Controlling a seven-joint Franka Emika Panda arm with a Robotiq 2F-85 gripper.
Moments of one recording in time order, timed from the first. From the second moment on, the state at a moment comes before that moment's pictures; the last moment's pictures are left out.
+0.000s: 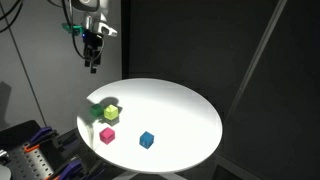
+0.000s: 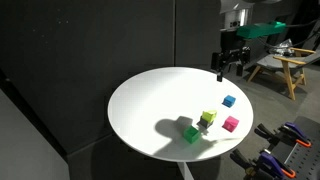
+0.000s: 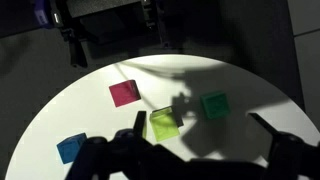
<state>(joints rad) 0.03 -0.20 0.14 -2.36 0.11 1.96 0.38</state>
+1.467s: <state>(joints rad) 0.09 -0.10 0.17 -2.36 -0.05 2.13 0.42</state>
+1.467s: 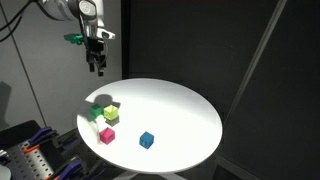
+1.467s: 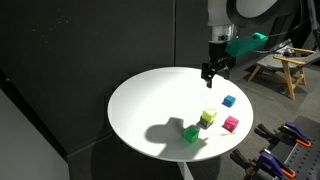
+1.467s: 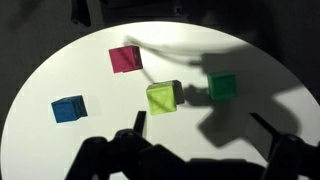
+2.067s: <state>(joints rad) 0.13 0.02 0.18 -2.36 -0.13 2.31 0.51</state>
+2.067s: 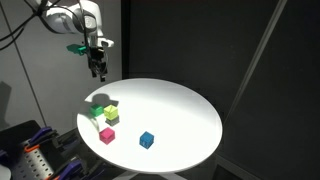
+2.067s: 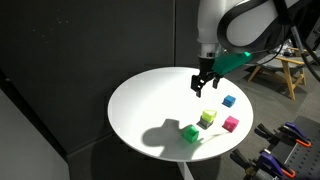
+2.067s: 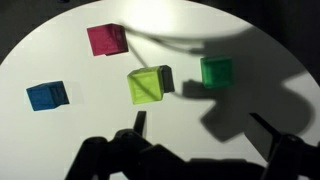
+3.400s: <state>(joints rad) 0.24 0.27 0.12 -2.31 -0.13 2.43 0.61</state>
